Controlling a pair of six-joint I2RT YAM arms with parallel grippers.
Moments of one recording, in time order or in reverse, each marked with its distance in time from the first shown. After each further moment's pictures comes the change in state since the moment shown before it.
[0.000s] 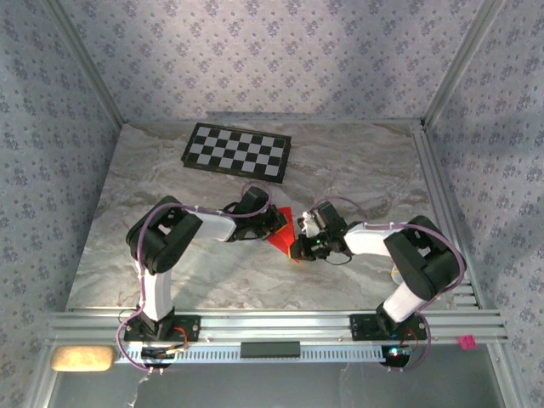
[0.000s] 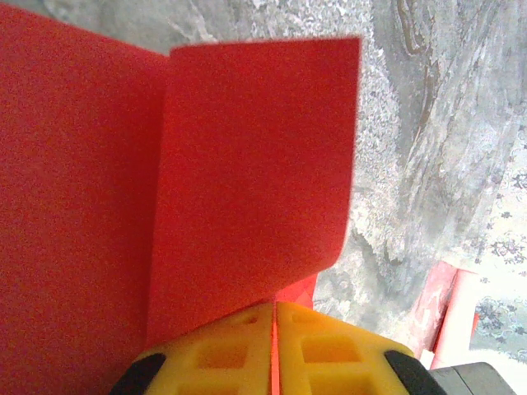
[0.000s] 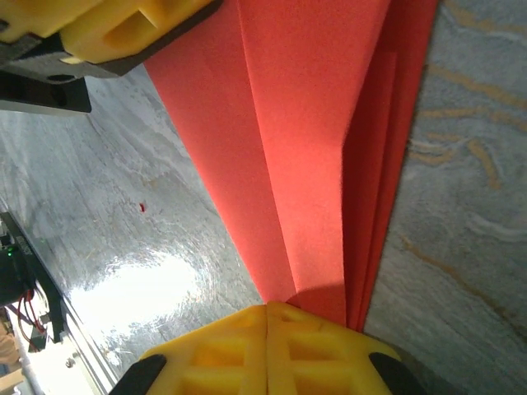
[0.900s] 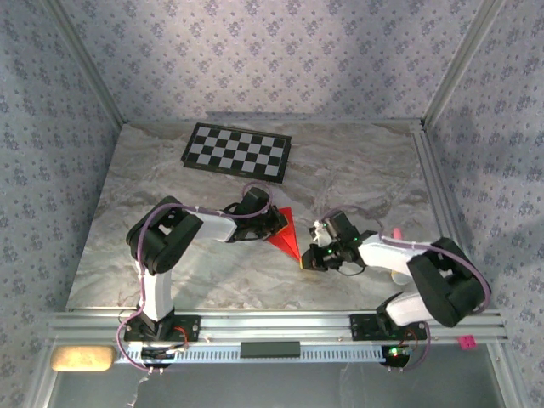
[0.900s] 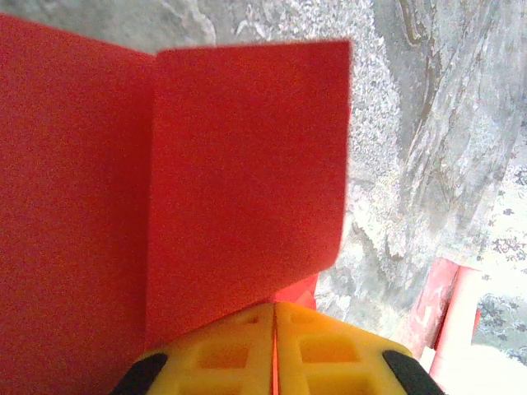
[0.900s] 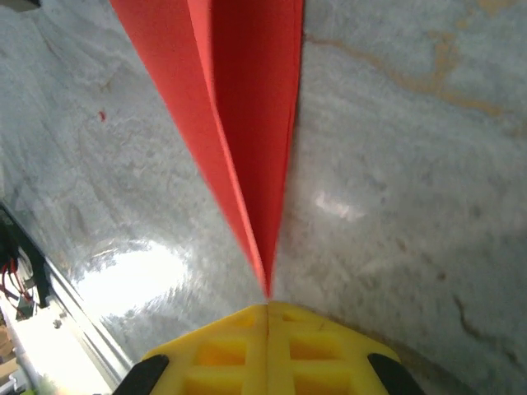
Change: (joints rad) left arm -0.006 0.000 0.000 -0.002 -0.003 0.000; right arm -0.017 -0.227 -0.099 -0.178 0.019 -0.009
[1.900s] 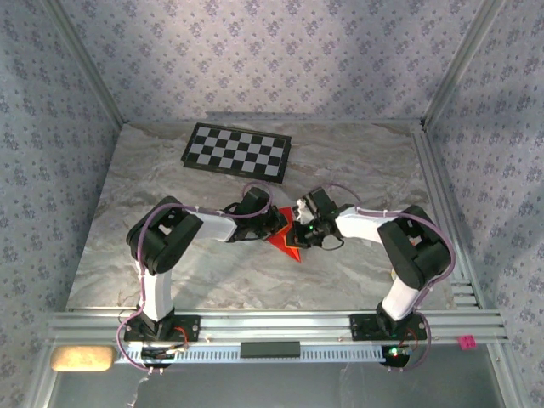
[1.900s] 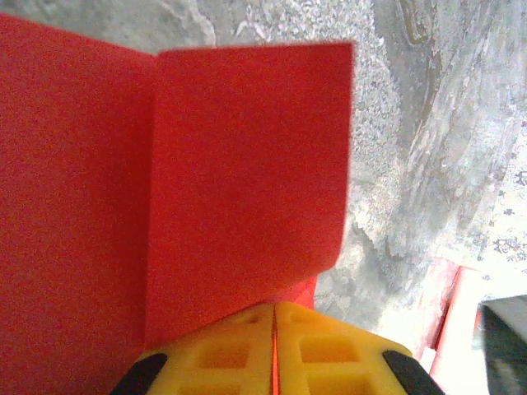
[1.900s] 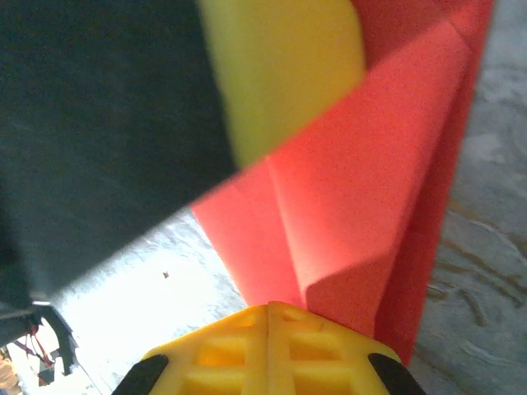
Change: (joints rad) left arm 0.000 0.001 0.002 -0.002 0.000 0.000; right arm 0.005 0.324 0.315 -0.029 0.023 -0.010
